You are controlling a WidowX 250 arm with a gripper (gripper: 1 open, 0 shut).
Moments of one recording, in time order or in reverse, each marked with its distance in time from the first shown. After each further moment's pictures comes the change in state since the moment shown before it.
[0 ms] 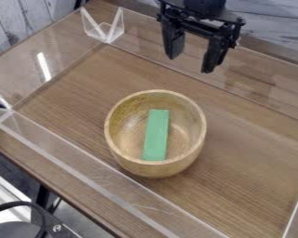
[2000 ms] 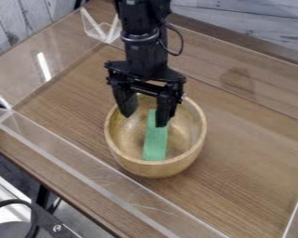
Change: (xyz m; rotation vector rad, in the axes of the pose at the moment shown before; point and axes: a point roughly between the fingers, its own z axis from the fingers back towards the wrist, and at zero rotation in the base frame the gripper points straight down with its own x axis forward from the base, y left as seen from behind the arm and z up) arm -0.057 0.023 -0.059 -0.112 0.016 0.139
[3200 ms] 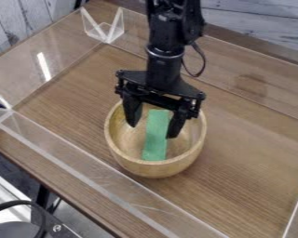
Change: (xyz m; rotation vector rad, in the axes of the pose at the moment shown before) arm -0.004 -0.021 -0.010 0.193 -0.001 0.132
